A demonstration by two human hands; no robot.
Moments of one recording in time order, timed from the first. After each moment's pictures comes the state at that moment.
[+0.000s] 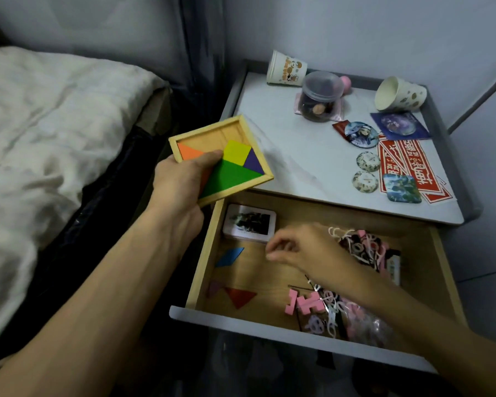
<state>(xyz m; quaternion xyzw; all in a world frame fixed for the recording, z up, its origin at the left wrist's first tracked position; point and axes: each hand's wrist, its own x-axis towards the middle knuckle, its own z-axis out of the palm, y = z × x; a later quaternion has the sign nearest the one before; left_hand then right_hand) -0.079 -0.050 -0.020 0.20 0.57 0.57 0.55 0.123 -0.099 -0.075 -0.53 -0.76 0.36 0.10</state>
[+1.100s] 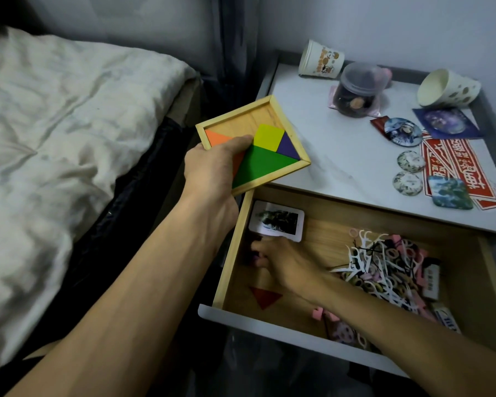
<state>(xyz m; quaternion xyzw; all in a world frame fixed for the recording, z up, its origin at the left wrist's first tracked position) -0.079 -0.049 -0.005 0.15 0.56 0.60 0.55 0.053 -0.090 -0.150 -0.59 -0.64 0.48 0.12</state>
